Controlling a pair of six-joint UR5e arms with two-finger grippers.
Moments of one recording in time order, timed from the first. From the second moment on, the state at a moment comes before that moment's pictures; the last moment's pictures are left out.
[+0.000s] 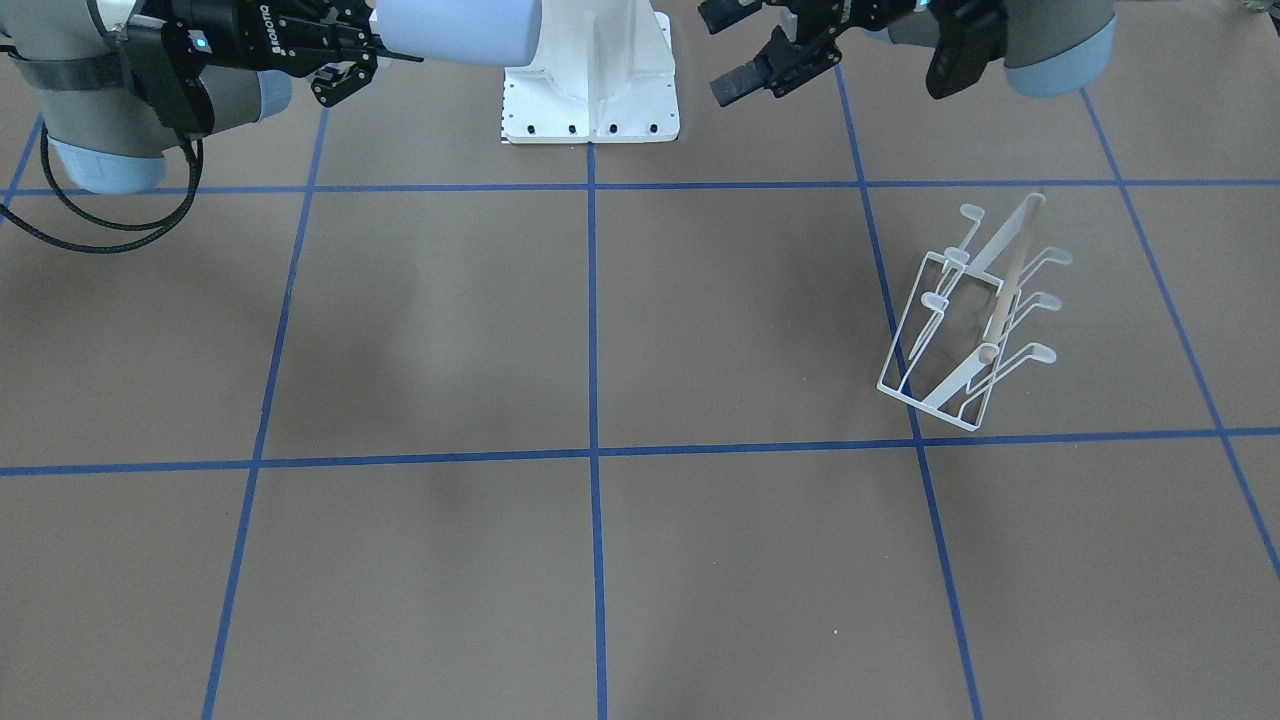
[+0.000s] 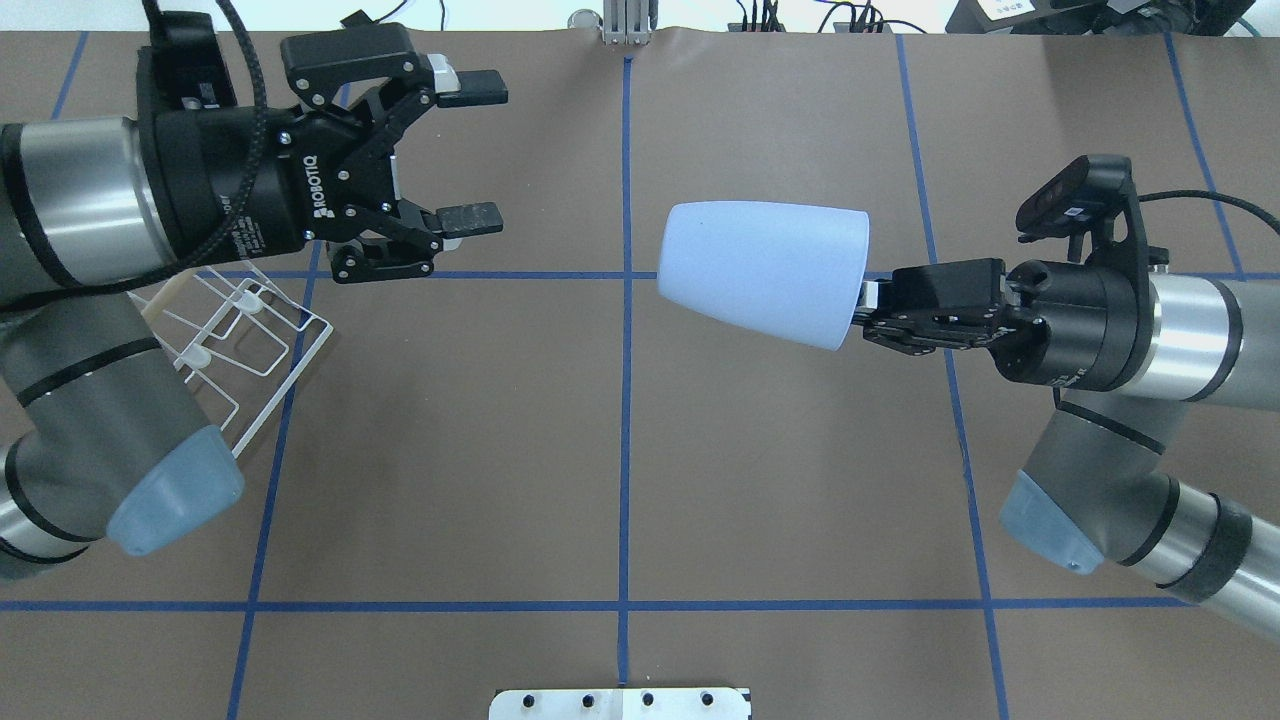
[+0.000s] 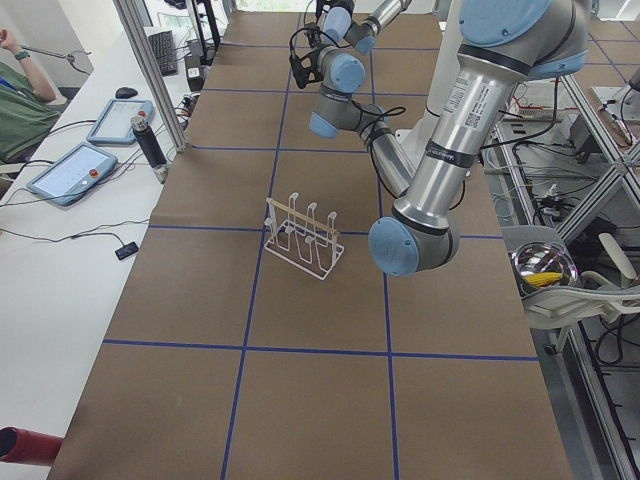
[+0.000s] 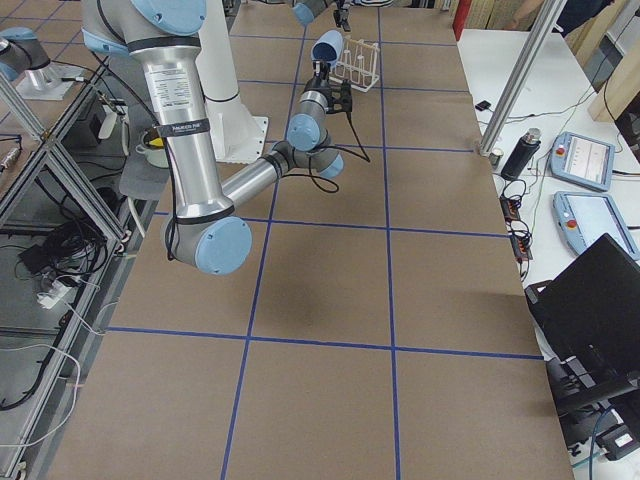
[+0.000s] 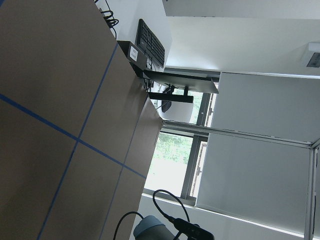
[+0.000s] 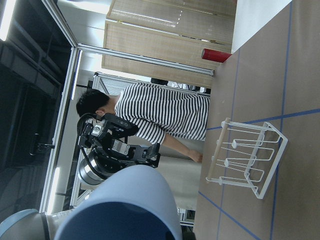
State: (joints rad) left arm -0.70 -2.02 -1.99 -2.79 -1.84 -2.21; right arm 0.66 -1.33 1.82 0.32 1.89 1.87
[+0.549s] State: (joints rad) left arm -0.61 -2.05 -2.00 -2.79 -1.78 -2.23; right arm 0.59 -1.32 1.82 0.36 1.85 1.86
